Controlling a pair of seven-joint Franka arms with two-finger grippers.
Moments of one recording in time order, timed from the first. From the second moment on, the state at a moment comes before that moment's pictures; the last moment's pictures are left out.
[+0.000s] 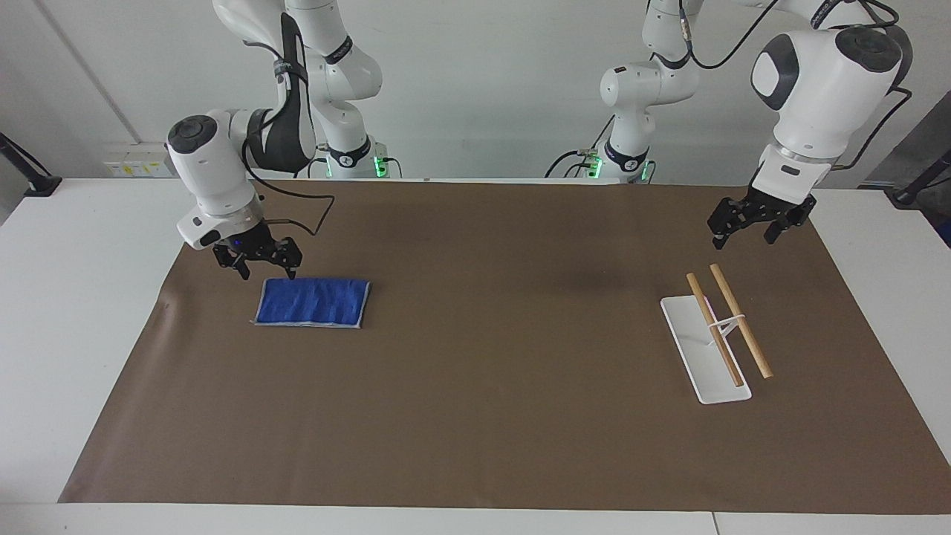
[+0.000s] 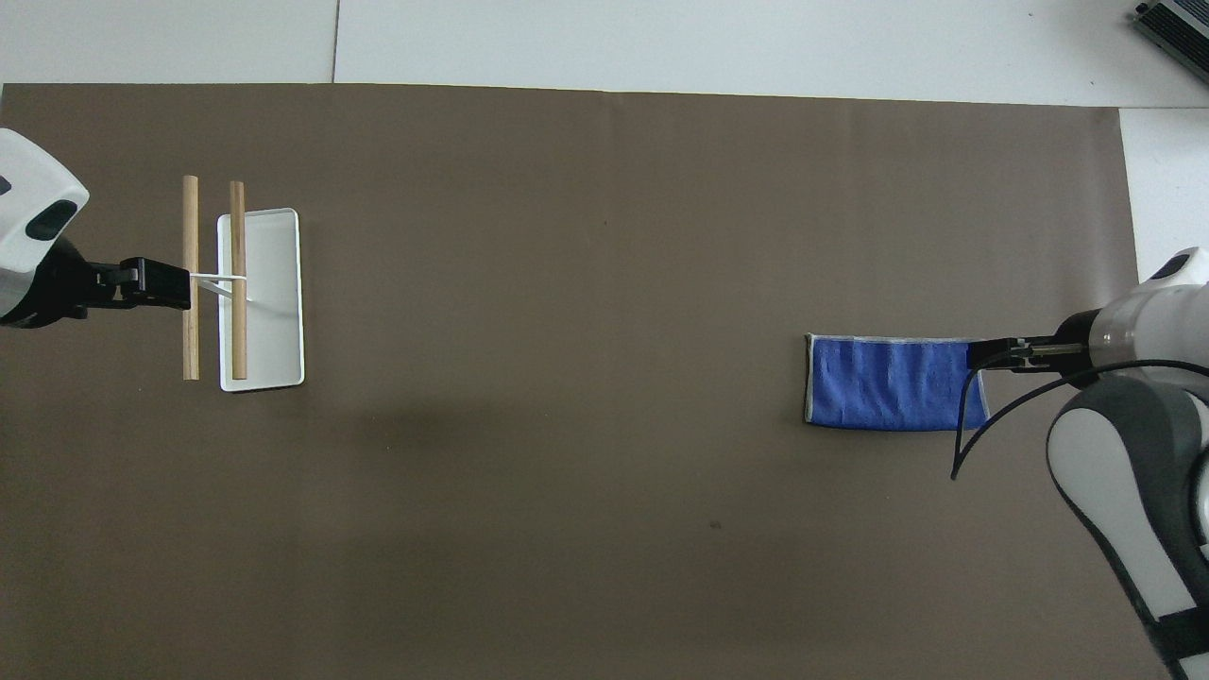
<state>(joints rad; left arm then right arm) 0.13 -0.04 -0.19 -1.79 0.03 1.81 -0.11 0.05 0.03 -0.15 -2.23 0.00 2.33 -0.10</state>
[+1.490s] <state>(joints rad) 0.13 -0.04 -0.19 -1.79 0.03 1.81 -0.11 0.05 0.14 -0.15 -2.34 0.12 2.53 -0.21</state>
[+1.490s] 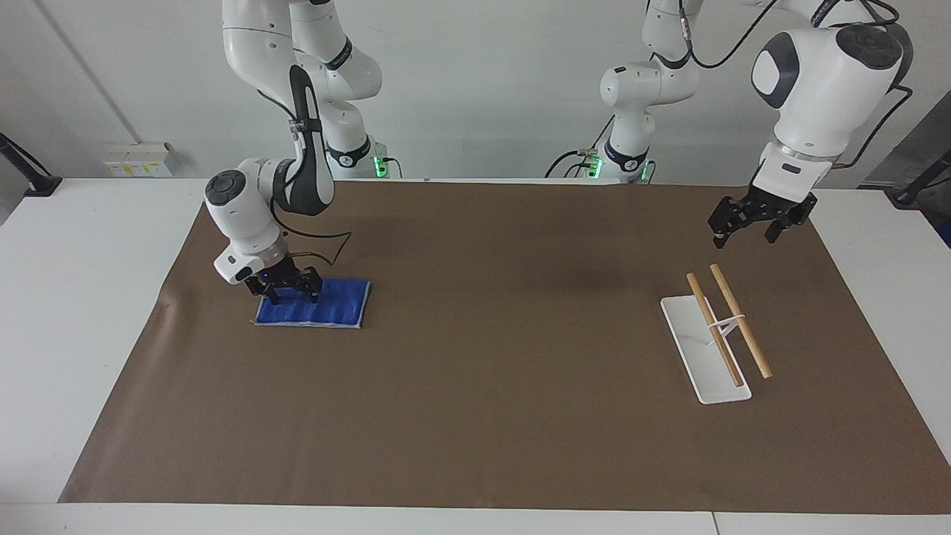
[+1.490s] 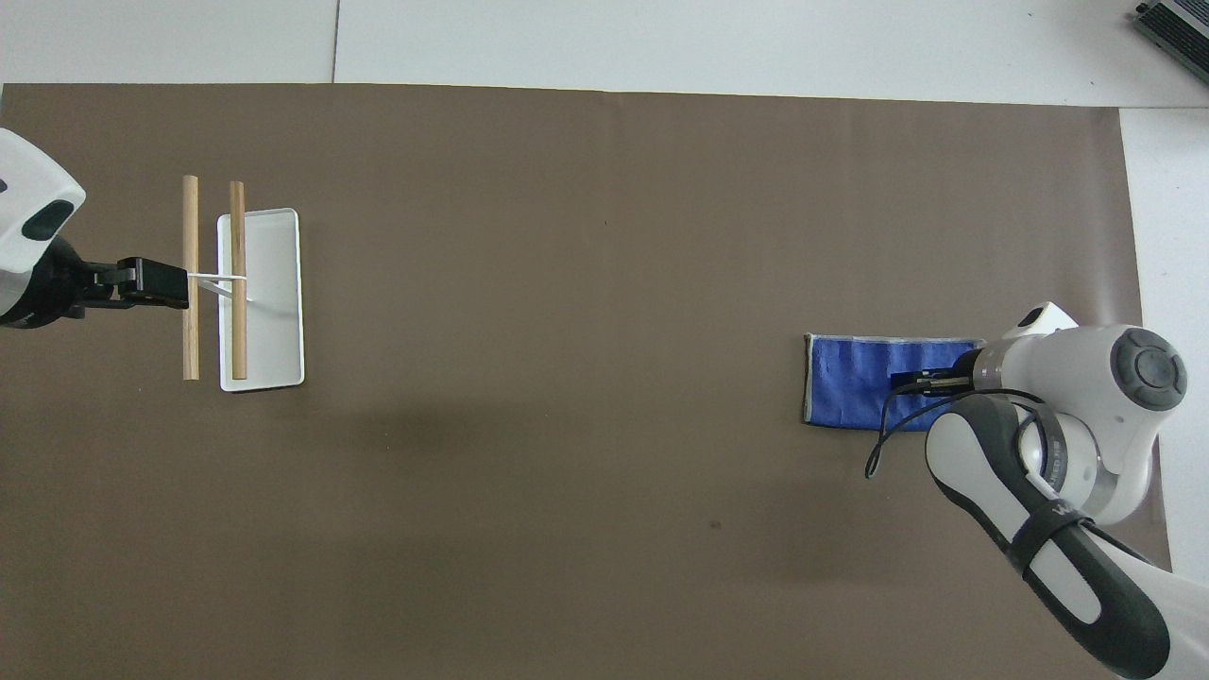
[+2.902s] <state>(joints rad) 0.13 -0.08 -0.16 -1.95 -0.37 2.19 -0.68 0.20 0.04 -0.13 -1.96 0.15 2.14 0.19</state>
